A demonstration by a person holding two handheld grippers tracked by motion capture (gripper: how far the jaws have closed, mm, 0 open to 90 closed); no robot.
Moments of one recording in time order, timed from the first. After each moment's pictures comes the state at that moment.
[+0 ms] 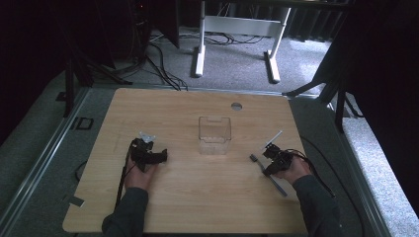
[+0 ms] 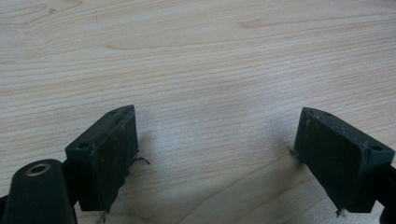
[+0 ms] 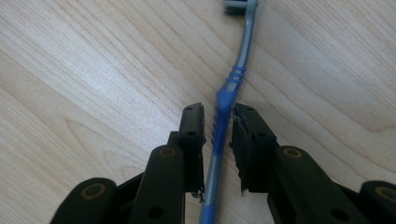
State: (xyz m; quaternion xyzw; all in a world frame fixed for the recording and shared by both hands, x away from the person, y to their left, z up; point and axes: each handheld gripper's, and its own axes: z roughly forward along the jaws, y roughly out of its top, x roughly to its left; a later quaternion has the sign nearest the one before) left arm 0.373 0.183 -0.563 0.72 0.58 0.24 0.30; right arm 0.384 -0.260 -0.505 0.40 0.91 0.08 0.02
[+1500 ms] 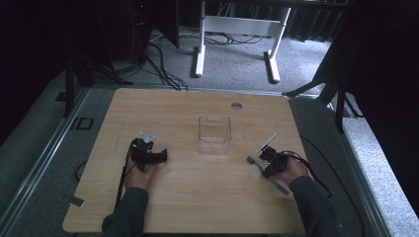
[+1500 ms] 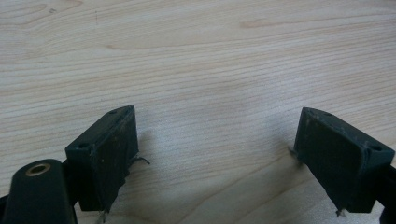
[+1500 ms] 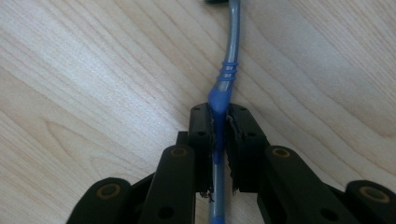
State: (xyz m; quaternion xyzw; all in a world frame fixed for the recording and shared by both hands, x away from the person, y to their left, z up) left arm 0.373 0.183 -0.563 0.72 0.58 0.24 0.30; right arm 0.383 -0.250 -0.515 0.40 0.92 0.05 0.03
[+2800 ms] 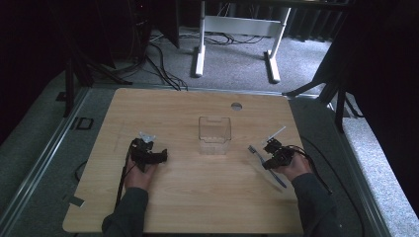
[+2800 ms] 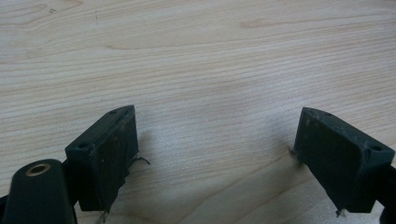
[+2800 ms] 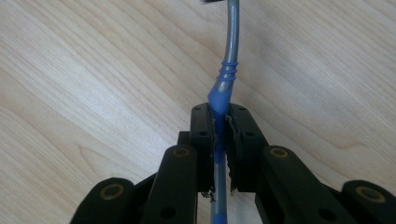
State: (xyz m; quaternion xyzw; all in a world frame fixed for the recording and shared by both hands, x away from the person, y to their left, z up) left arm 0.373 0.183 -0.563 0.72 0.58 0.24 0.30; right arm 0.386 -0.258 -0.487 0.42 0.90 0.12 0.04
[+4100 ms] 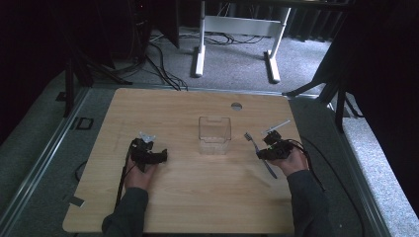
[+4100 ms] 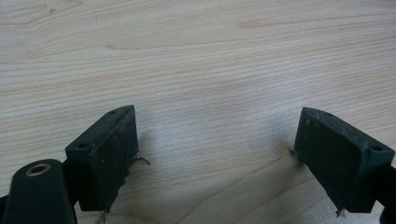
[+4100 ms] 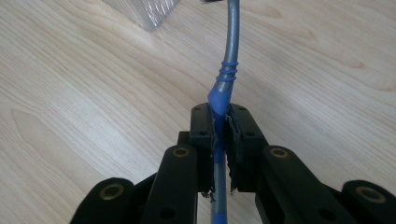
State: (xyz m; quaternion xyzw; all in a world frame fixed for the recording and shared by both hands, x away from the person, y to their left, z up) left arm 0.373 0.183 -0.563 0.72 0.58 0.24 0.30; right arm 0.390 -0.248 -0.463 0.42 0.88 0.22 0.07
